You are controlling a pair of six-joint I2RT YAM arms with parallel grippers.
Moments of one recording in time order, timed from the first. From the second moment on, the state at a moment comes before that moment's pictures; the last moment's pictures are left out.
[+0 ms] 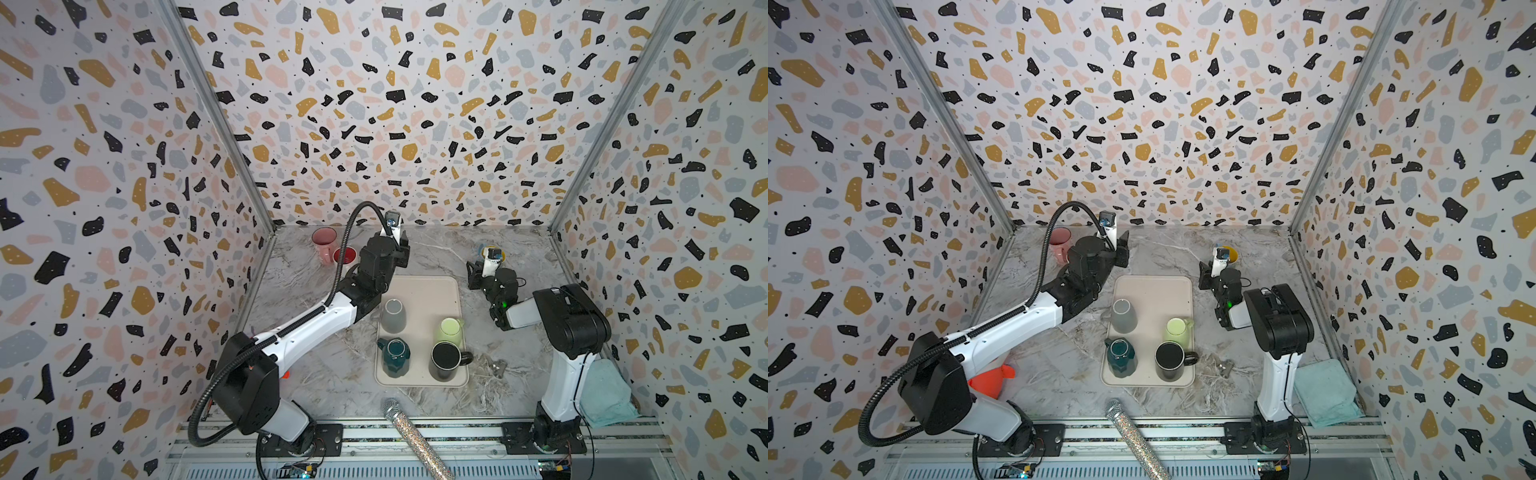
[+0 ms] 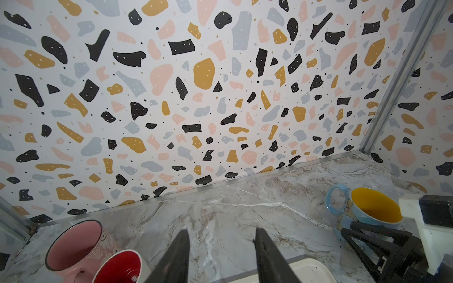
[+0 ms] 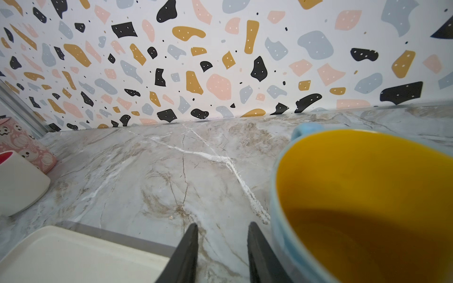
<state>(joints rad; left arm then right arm) -0.65 1.49 1.16 0.20 -0.40 -0.01 0.25 1.94 0.76 1.02 -0.07 0.20</state>
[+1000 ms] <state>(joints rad) -0.44 1.36 1.15 -0.03 -0.16 -0.24 0.22 1.47 1.29 -0.66 -0.48 0.51</state>
